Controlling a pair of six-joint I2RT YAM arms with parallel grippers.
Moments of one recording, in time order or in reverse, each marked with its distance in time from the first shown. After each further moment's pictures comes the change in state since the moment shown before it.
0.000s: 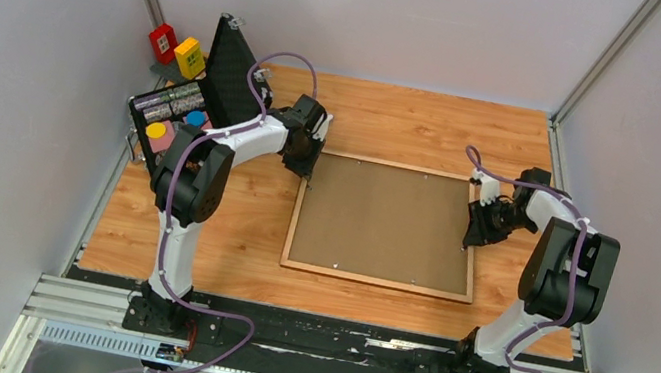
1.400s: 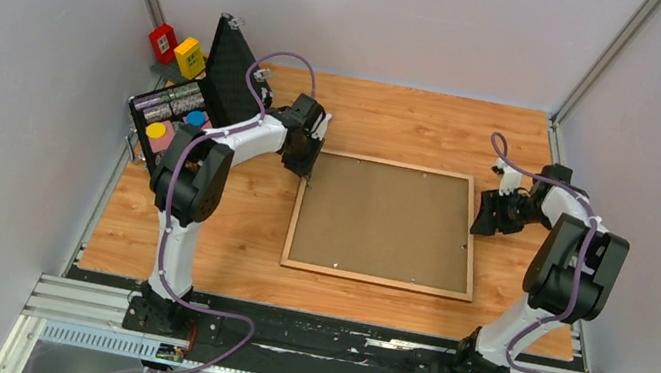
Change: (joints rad) left arm 0.008 0.000 0.000 0.000 0.010 -0.001; right arm -0.082 0.042 0.091 0.016 -0.081 0.080
